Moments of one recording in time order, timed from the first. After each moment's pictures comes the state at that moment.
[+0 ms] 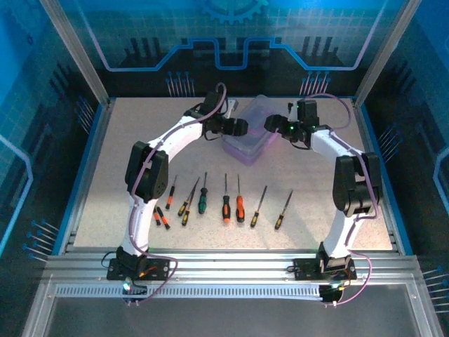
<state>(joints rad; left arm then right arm) -0.43 2.21 1.88 -0.50 0.30 -0.28 0.12 1.88 1.34 -0.19 -0.38 0.50</state>
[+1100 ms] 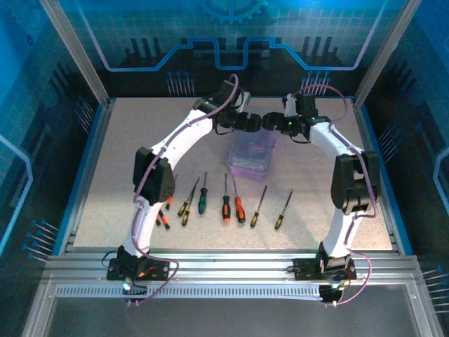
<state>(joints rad) -0.52 2.27 2.22 -0.82 0.17 -0.30 0.13 1.87 1.44 -0.35 -0.41 0.34</state>
